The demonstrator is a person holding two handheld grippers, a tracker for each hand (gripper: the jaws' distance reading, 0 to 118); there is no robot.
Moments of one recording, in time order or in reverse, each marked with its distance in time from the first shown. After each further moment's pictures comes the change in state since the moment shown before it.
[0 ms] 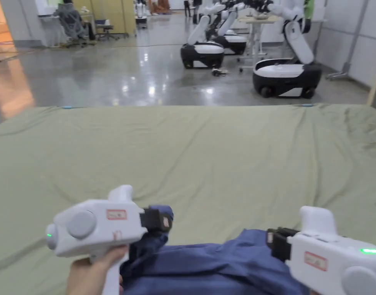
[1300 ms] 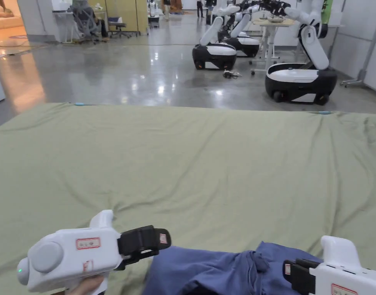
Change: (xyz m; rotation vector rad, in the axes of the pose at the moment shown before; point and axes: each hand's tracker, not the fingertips) left arm -0.106 -0.003 0.063 0.060 -0.111 0.230; right arm 0.008 -0.008 -0.019 -0.114 0.016 -0.007
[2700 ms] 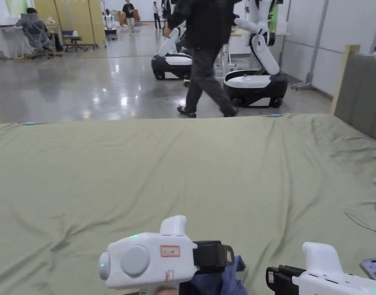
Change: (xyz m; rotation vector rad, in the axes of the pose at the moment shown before) left arm 0.160 -0.060 -0.130 -0.186 -0.131 -0.294; right arm 0.036 -0.011 0.041 0.053 -0.044 -0.045
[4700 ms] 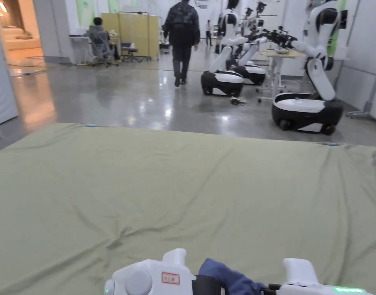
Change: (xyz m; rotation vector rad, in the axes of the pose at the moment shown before) left arm -0.084 -0.010 0.059 0.000 0.130 0.142; right arm -0.076 0.022 -0.099 -0.142 0.066 0.136
